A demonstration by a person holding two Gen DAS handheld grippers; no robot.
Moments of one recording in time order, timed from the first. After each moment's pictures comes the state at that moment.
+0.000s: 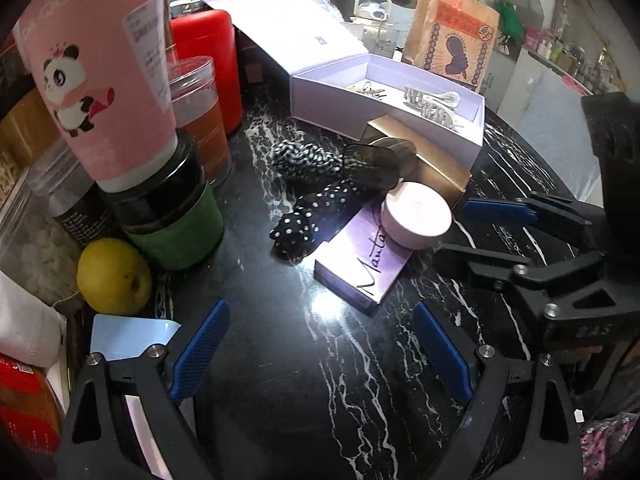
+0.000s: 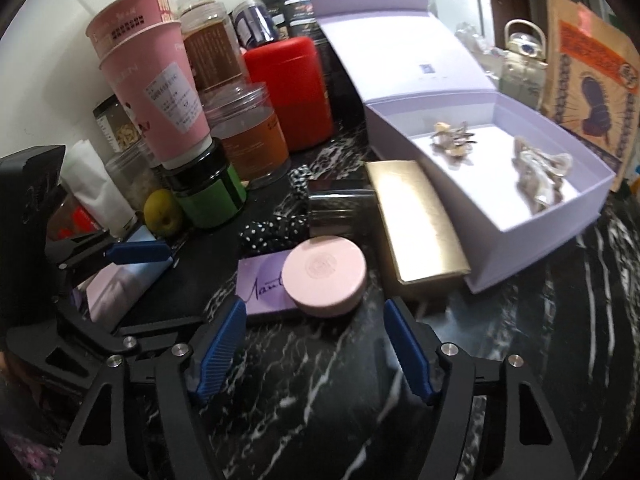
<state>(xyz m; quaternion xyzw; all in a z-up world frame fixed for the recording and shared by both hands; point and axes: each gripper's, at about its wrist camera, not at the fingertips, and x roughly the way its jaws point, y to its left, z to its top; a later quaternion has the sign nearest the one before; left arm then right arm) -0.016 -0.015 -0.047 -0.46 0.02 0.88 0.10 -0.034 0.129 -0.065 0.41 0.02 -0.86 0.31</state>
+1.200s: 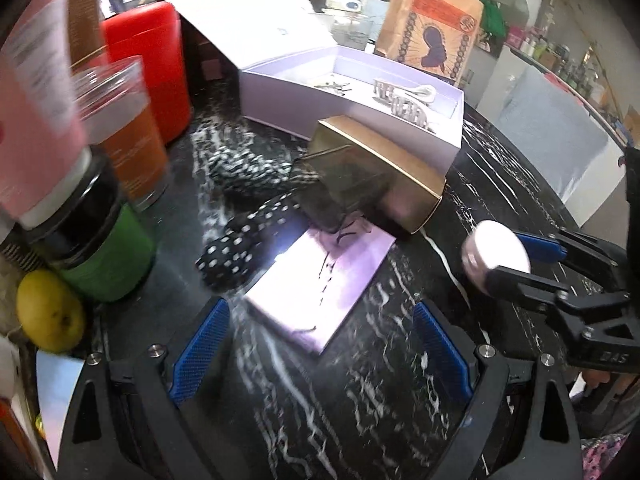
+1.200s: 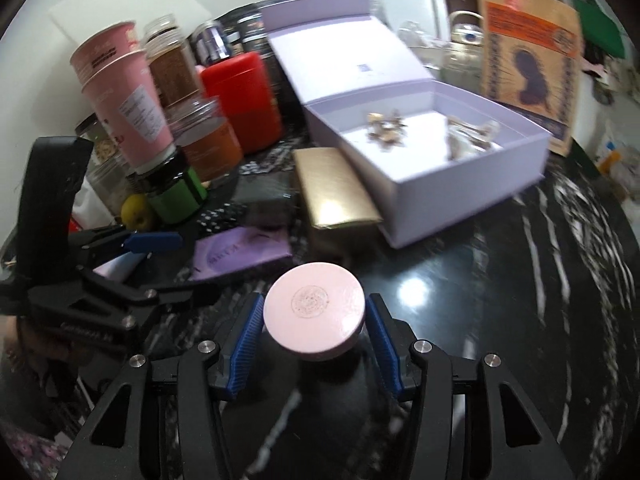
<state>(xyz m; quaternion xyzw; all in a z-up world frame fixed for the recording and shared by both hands) -0.044 0.022 -0.060 -0.46 0.01 0.87 0.15 -0.011 0.190 -0.061 0.41 -0.01 -0.88 0.25</state>
